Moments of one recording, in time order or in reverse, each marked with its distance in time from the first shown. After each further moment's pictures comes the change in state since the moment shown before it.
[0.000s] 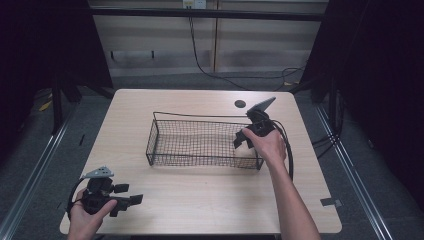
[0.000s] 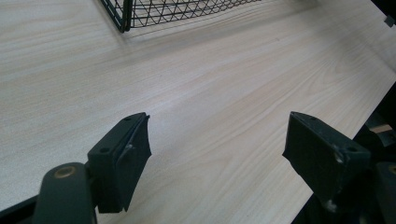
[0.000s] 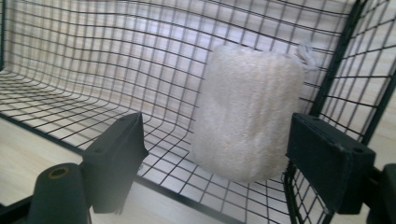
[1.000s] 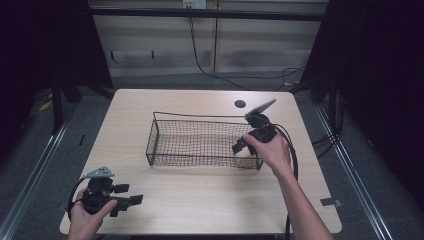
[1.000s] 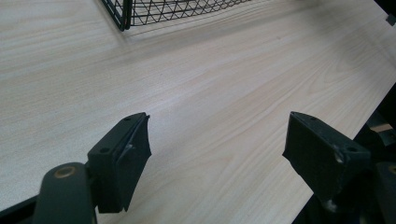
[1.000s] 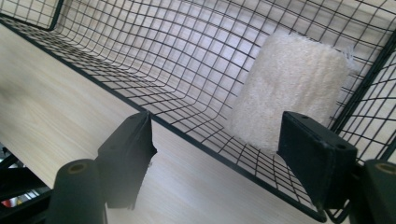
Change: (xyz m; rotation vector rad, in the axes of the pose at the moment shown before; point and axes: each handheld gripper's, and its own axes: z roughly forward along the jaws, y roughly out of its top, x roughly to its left) left arm 0.000 0.000 0.001 0.004 0.002 -0.003; right arm 0.015 -0.027 -0.017 -0.059 0.074 -0.186
